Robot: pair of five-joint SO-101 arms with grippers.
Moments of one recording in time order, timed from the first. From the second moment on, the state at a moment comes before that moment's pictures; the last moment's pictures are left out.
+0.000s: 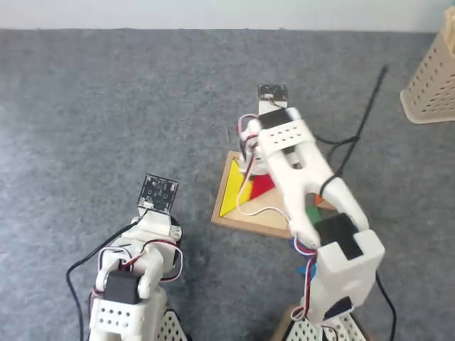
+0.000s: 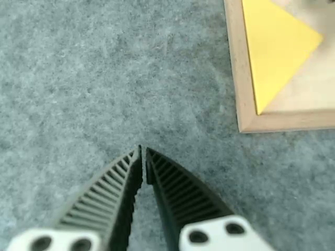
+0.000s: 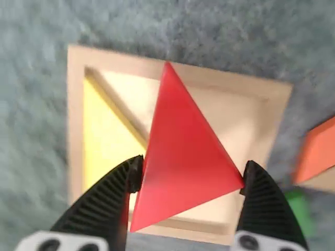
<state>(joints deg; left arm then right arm) 2.8 -103.4 97.6 72.0 -0.7 -27.2 15.9 2.4 75.3 -31.1</state>
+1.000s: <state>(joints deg) 2.8 -103.4 97.6 72.0 -0.7 -27.8 16.4 2.4 71.3 -53.4</state>
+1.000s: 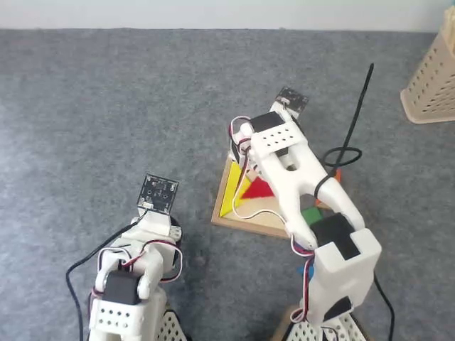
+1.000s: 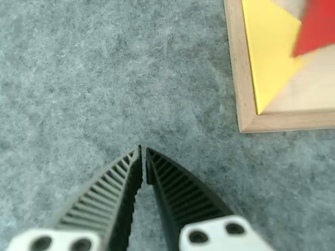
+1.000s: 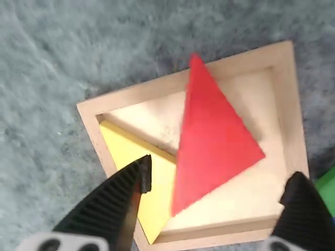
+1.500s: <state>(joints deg) 2.8 -103.4 97.6 72.0 -0.7 -24.5 7.6 1.8 68.9 -8.8</state>
